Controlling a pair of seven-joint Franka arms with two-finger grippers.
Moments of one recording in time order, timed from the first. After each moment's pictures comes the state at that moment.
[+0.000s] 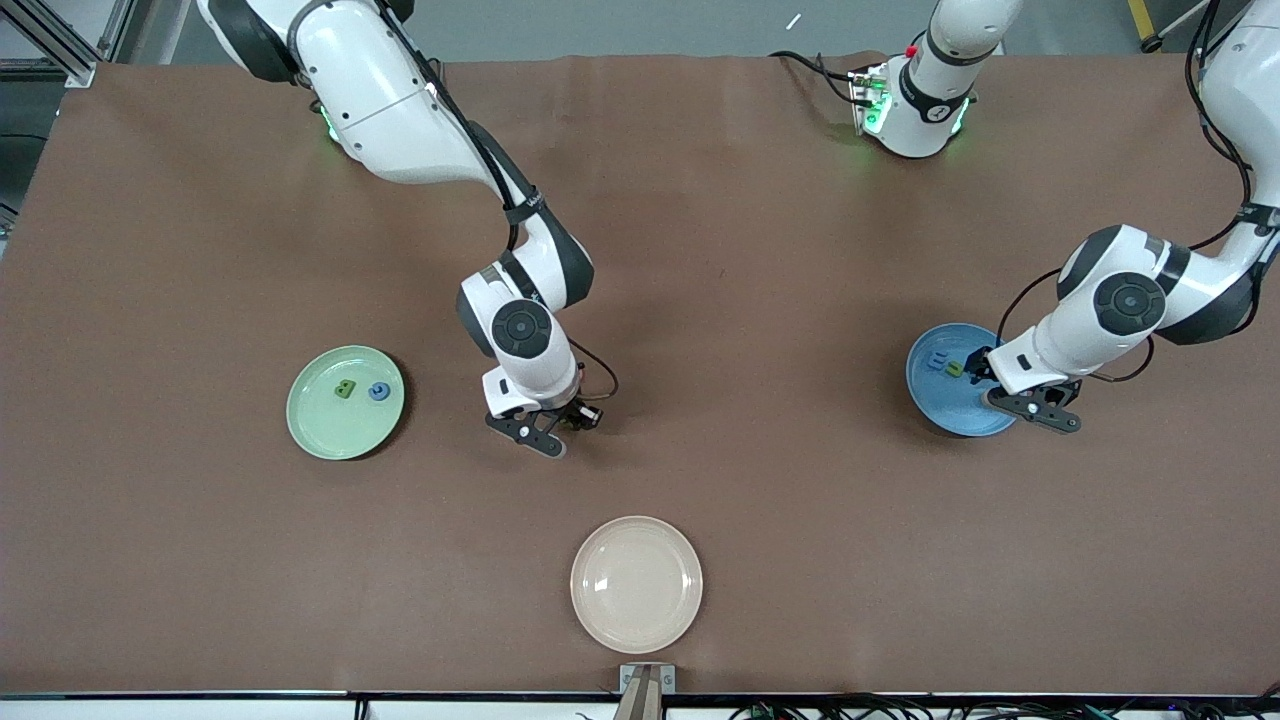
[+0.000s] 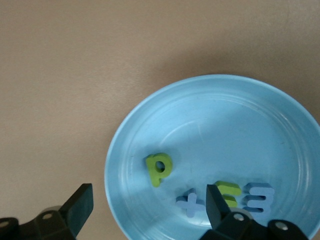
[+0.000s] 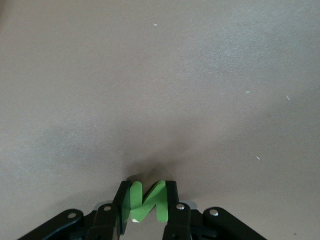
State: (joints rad) left arm 1.08 0.70 -1.07 -2.11 0.96 2.23 -0.16; right arm 0.62 0.79 -0.04 -1.57 0.03 2.41 1.04
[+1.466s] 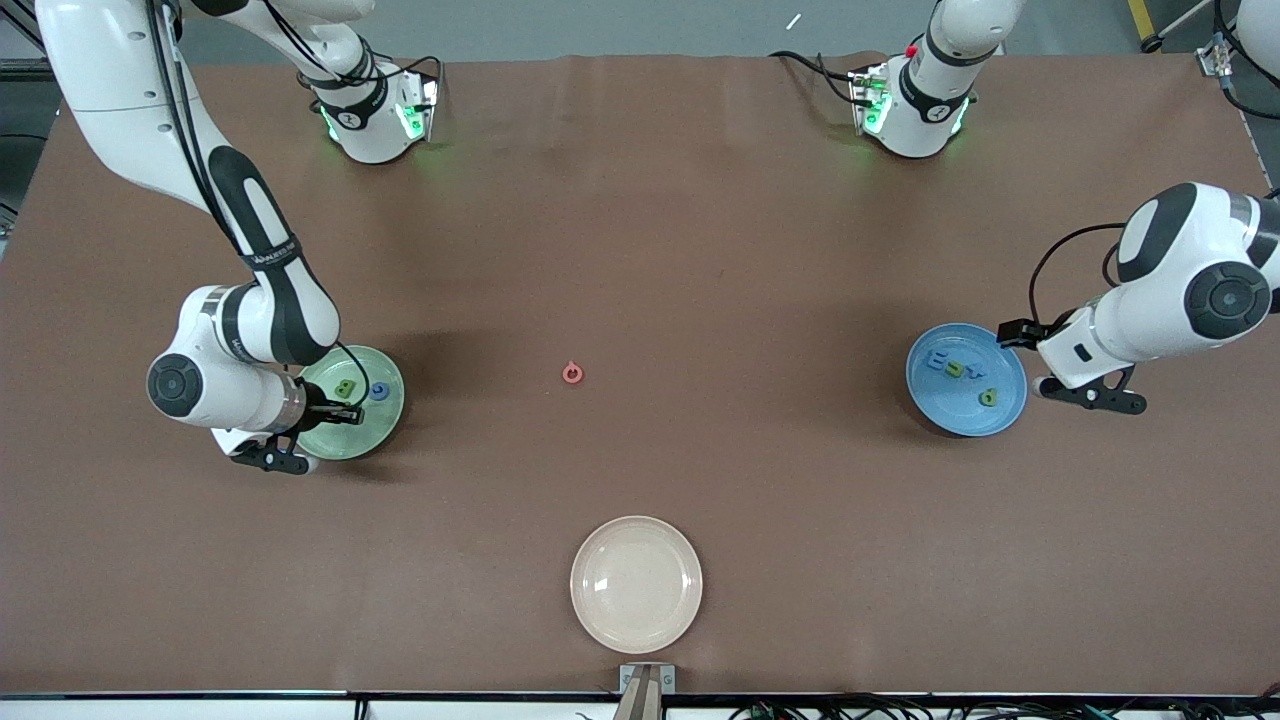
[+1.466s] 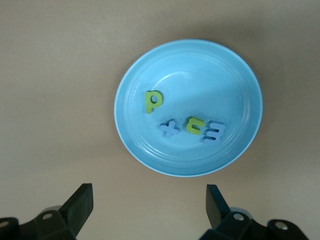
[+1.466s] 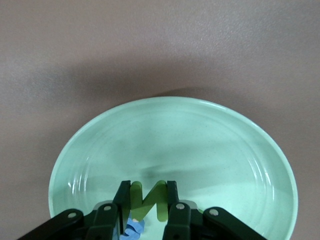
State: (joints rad) left arm 1.07 0.56 -1.16 -1.97 0.61 1.86 -0.14; right arm 0.02 0.55 0.01 -1.90 0.12 2.29 0.14
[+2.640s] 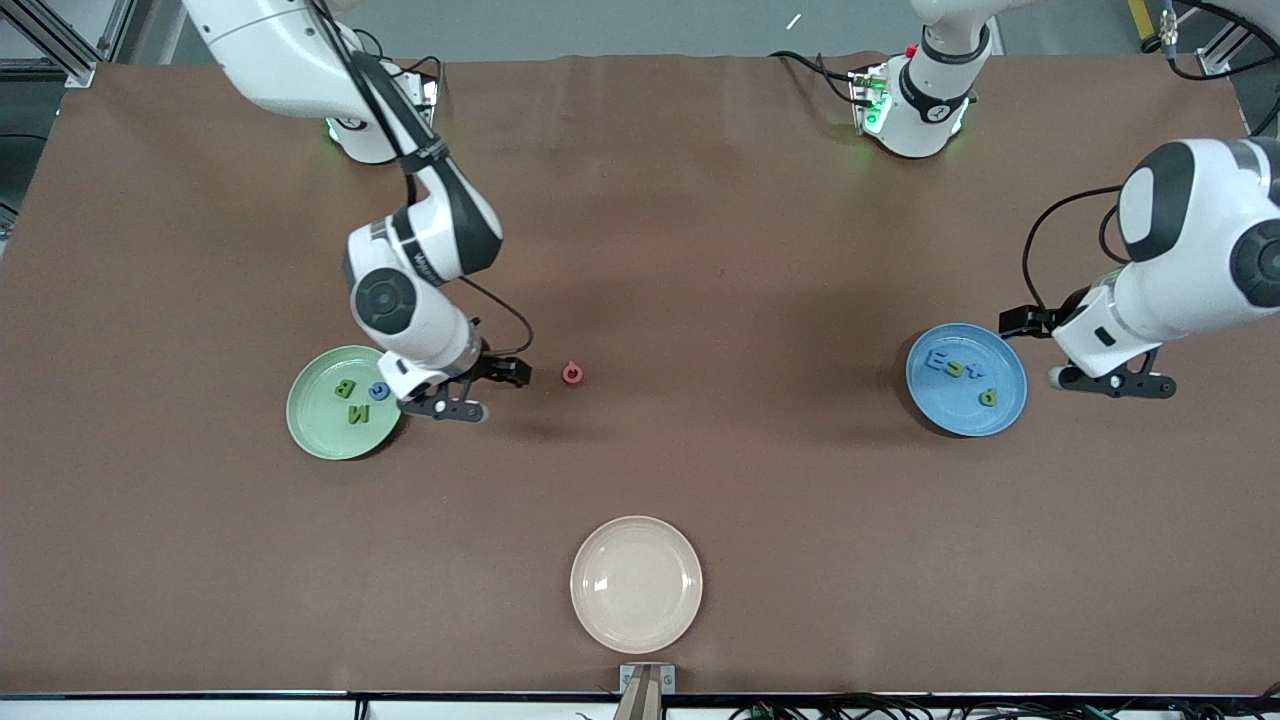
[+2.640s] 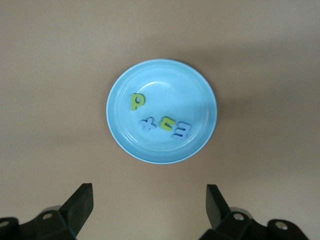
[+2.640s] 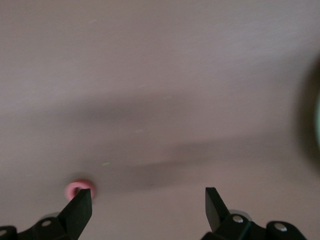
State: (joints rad) left arm 0.25 0.13 -0.28 -1.92 0.07 1.87 0.06; right arm 0.45 0.46 0.04 -1.92 0.12 2.37 0.57
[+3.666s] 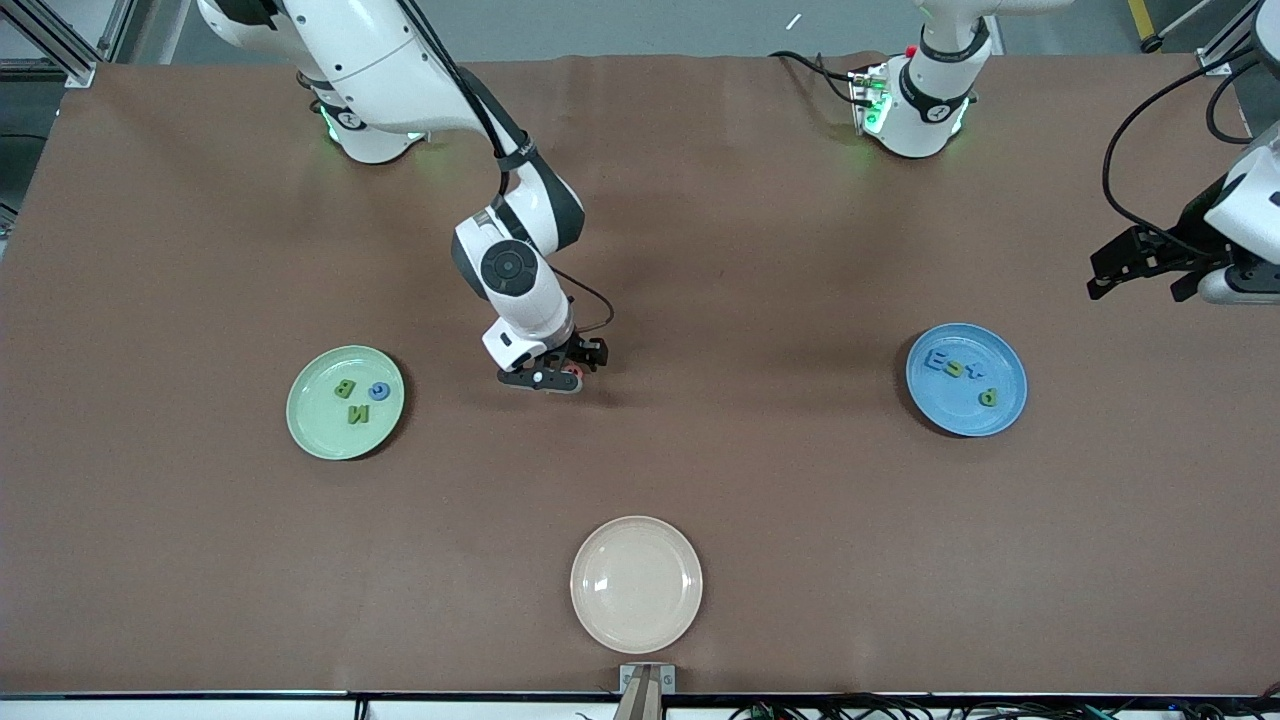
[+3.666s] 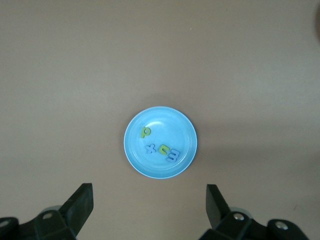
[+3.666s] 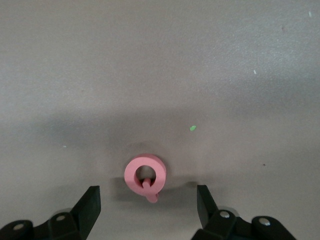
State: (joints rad) left arm -0.04 -0.10 0.06 -1.83 -0.02 1.83 0.06; right arm 0.67 0.60 0.00 -1.92 0.12 2.58 0.71
